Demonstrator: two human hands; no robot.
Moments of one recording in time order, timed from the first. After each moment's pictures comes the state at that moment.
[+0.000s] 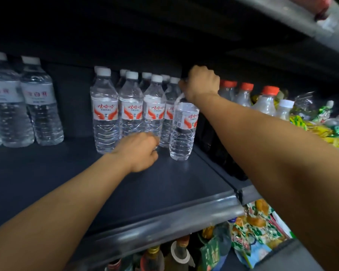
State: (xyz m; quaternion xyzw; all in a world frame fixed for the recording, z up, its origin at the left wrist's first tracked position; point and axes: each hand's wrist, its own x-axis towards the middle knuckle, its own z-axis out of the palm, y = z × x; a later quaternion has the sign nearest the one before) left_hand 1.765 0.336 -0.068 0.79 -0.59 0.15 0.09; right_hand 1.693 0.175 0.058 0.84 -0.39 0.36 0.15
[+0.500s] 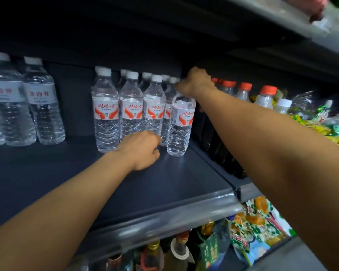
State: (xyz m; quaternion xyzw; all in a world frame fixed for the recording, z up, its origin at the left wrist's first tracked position) left_hand 1.760 0.336 -0.065 0.78 -0.59 0.16 0.08; right_hand 1.699 0.170 0.065 0.86 -0.39 0.32 -0.05
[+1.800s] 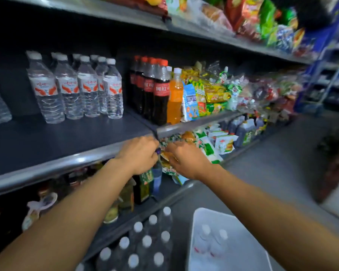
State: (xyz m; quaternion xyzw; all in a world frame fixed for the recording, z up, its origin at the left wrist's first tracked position) left_hand 1.517 0.406 -0.088 0.71 -0.69 0.11 0.09; right_hand 1.362 0.327 -0.104 0.94 -0.29 0.13 0.07
